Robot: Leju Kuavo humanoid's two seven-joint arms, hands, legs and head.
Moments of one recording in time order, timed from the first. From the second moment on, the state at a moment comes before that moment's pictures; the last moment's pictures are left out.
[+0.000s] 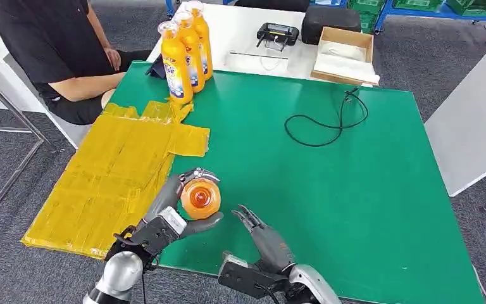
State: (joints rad) left arm -0.03 -0.08 -0.30 -1.71 -0.43 -0.06 -0.33; right arm 0.00 -0.01 0.66 -1.59 0.63 0.05 0.10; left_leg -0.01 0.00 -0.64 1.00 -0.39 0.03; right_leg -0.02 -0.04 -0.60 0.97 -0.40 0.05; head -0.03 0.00
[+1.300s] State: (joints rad) left arm -0.31 0.12 -0.39 -1.02 -1.25 0.22 -0.15; right arm 0.06 -0.07 0.61 -1.75 0.65 0.02 0.11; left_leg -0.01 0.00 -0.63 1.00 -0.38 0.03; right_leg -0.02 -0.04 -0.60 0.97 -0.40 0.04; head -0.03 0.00
